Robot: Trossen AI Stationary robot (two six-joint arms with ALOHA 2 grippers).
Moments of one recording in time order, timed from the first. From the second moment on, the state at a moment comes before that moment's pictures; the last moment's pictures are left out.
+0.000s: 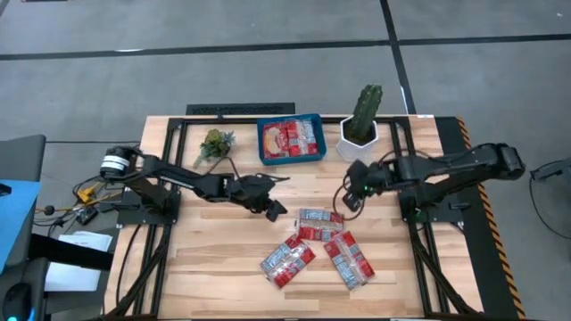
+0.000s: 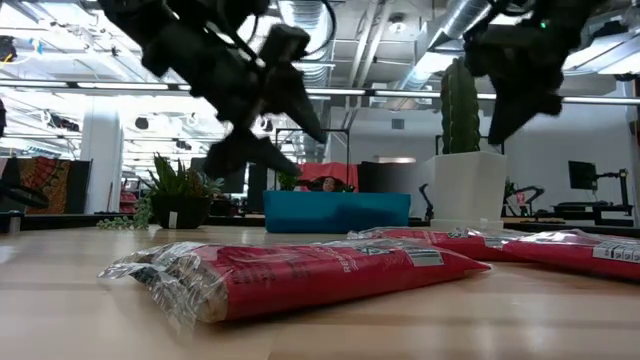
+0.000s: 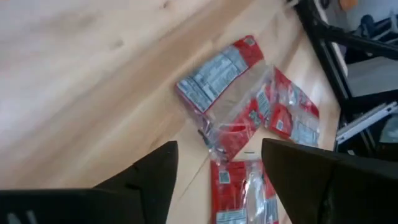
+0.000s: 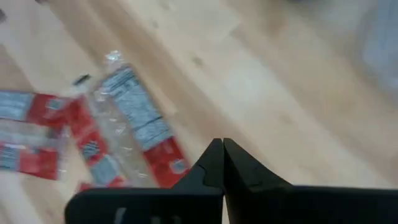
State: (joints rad) left arm -0.05 1.59 0.79 0.25 0.00 -1.00; right arm 0.06 1.11 0.82 -0.79 0.21 0.79
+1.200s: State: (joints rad) left arm -0.14 1.98 0.95 0.45 -0.14 -1.30; right arm 0.29 1.59 0.70 -0.29 0.30 1.17
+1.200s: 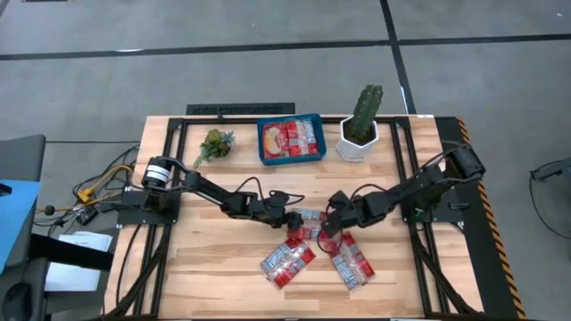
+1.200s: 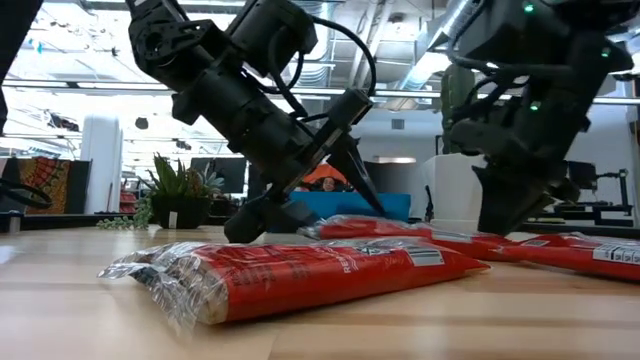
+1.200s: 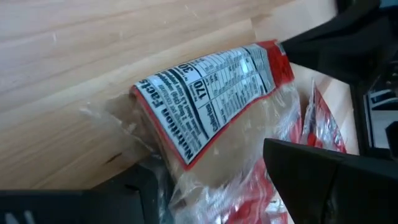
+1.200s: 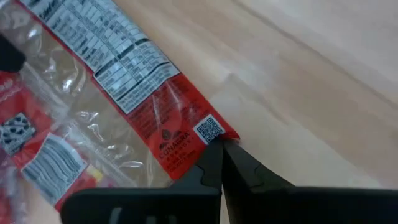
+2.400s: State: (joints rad) left arm 0.19 1.59 1.17 -0.14 0.26 -0.81; right arm 0.03 0.94 0.71 -0.71 0.48 0.79
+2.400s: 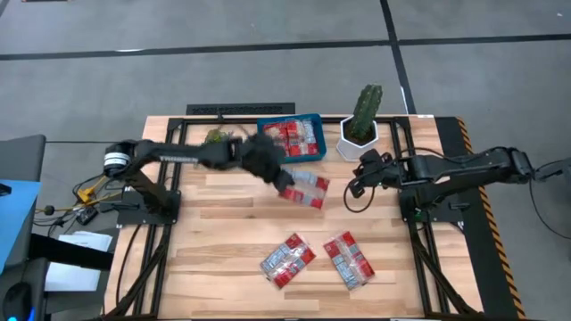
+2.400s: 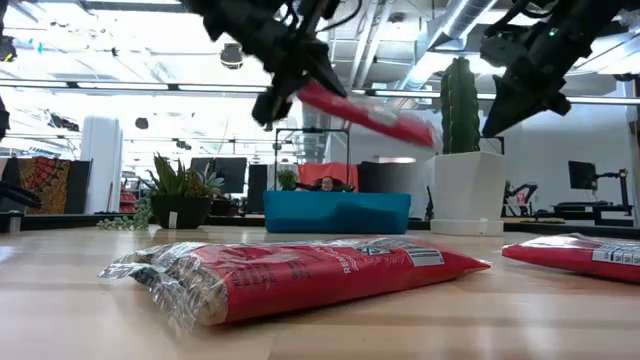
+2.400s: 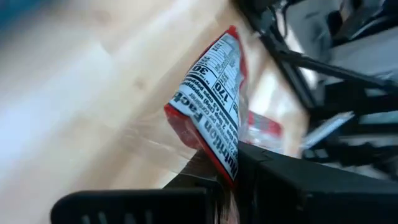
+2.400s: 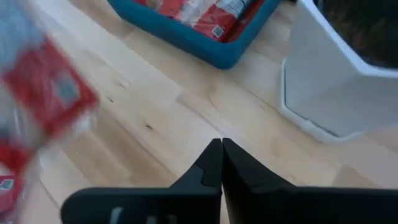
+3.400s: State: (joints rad) left arm 0.80 1.87 1.84 -1.06 0.42 0.58; right arm -0.25 1.09 0.71 -0.61 0.47 0.73
